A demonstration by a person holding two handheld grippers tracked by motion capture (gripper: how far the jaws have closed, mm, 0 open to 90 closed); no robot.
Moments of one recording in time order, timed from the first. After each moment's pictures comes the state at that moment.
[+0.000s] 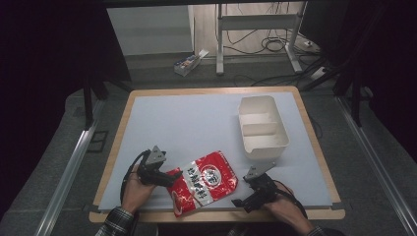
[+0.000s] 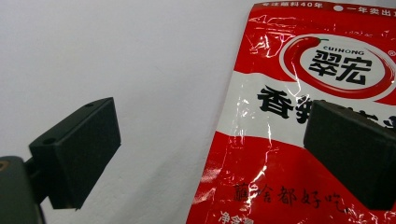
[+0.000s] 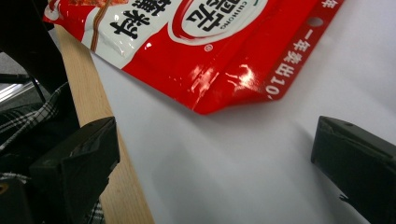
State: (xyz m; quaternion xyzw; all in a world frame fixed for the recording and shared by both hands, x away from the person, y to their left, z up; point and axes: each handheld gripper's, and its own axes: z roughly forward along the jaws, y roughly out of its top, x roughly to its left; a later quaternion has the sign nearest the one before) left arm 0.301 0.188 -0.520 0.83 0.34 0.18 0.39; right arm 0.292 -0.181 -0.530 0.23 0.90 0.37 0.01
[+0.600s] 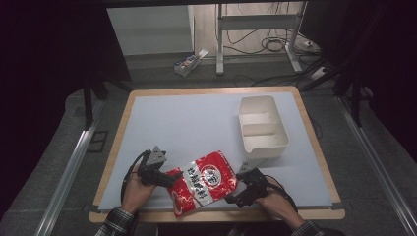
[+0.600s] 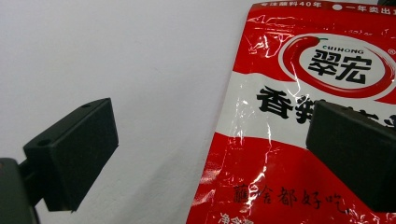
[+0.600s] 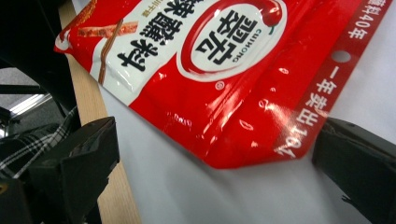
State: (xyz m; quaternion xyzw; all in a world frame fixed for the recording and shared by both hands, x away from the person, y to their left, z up) left arm 0.301 0.187 -0.520 0.84 0.34 0.19 0.39; right arm 0.305 -0.160 -0.531 0.24 0.89 0.38 -0.02
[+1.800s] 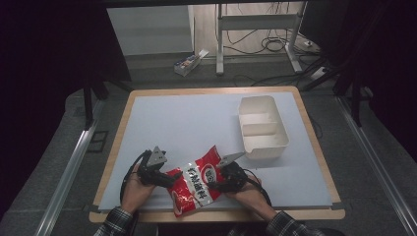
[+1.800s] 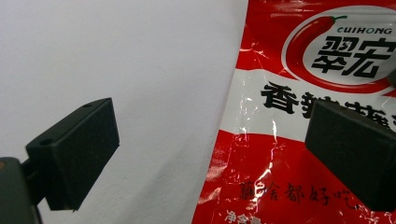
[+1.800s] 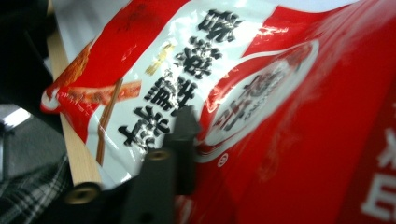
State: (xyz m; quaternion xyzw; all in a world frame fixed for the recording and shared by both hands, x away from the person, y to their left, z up) left arm 0.301 0.187 -0.521 0.84 0.33 0.20 0.38; right arm 0.316 -0.100 -0.529 0.25 0.89 0.37 -0.02
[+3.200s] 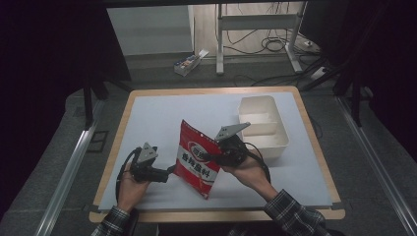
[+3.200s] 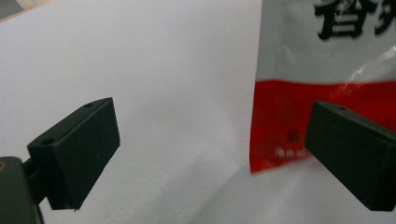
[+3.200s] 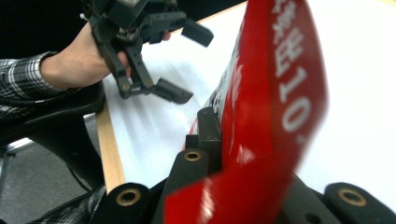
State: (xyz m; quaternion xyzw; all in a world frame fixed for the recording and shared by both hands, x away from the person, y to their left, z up) left arm 0.302 0.206 -0.515 0.81 0.37 0.22 0.40; right arm 0.335 -0.088 -0.420 0.20 0.87 0.45 0.02
